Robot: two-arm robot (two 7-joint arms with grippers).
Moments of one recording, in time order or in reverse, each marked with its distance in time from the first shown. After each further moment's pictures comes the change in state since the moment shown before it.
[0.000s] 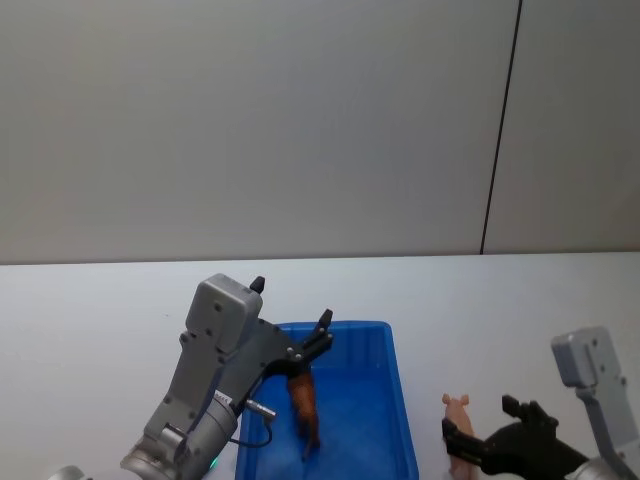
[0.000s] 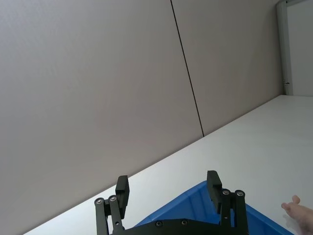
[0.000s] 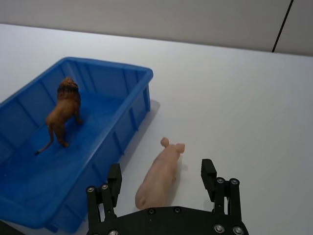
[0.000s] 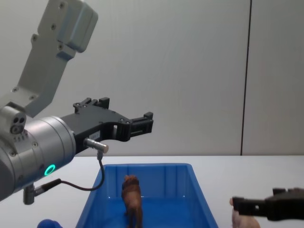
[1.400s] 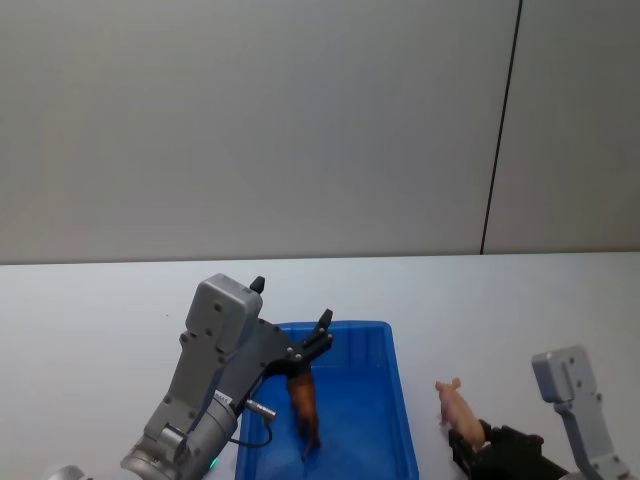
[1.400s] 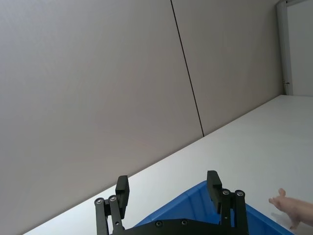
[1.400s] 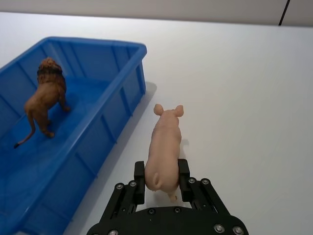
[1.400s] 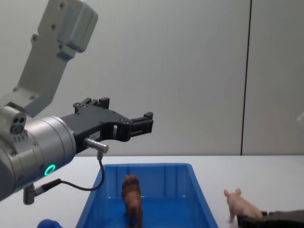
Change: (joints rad) left arm 0.000 0.000 0.000 0.000 0.000 0.000 0.000; right arm 0.033 -0.049 -0.020 0.121 -0.010 -0.021 -0.013
